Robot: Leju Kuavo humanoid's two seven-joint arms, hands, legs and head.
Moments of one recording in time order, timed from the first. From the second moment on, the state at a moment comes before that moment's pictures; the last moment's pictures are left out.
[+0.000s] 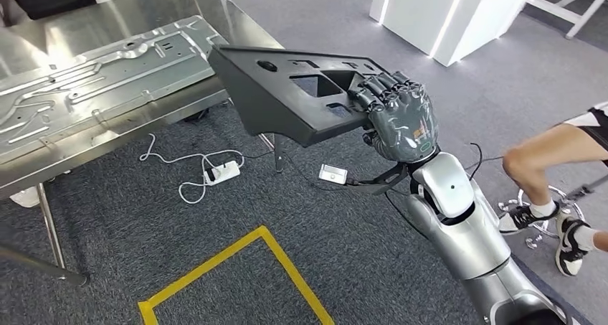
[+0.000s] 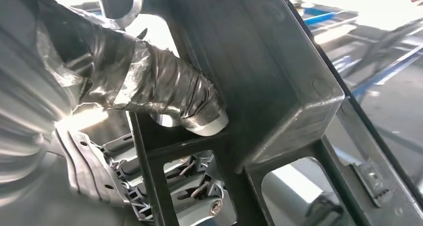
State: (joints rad) left arm 0.01 -0.05 0.61 -0.17 -1.25 -0.25 -0.06; right arm -0.45 -0.35 0.56 -1.57 1.13 -0.45 -0.17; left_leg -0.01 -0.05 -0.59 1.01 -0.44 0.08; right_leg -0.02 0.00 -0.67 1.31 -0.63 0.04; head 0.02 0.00
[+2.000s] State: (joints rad) left arm 0.02 -0.06 0.65 -0.16 -1.27 -0.24 -0.06; right arm -0.84 -0.36 0.69 -1.22 0.99 0.06 0.00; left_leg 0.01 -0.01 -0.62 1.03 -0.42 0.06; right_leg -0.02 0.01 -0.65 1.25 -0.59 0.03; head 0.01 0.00
